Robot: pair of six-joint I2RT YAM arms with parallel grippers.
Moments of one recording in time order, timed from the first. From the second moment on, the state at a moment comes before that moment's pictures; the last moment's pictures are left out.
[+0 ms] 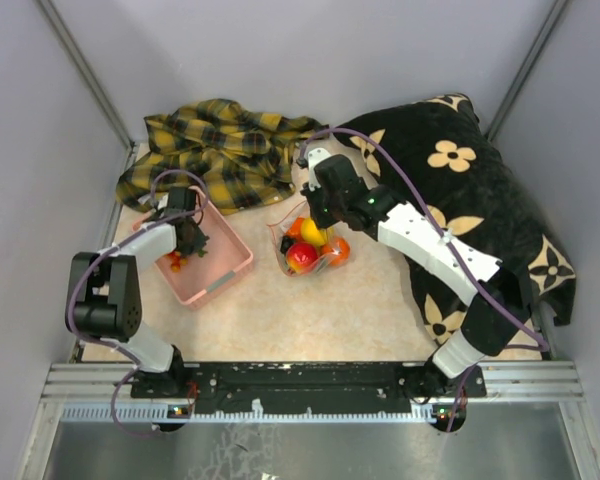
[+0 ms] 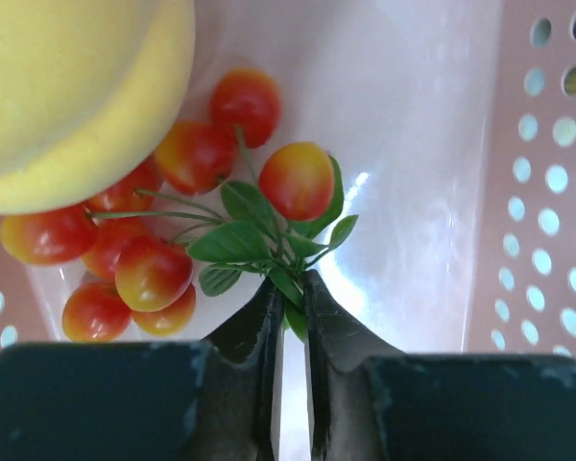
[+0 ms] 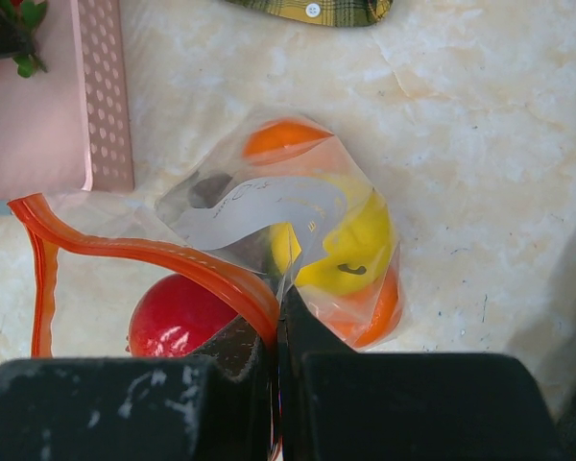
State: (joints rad) left arm -0.11 1.63 0.93 -0.35 -0.29 -0.67; right arm 0.74 1.55 1.43 -0.57 0.07 0.13
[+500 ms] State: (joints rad) left arm -0.13 1.37 0.86 -0.40 -0.19 -0.67; right arm 0.74 1.55 1.43 -0.57 0.08 0.13
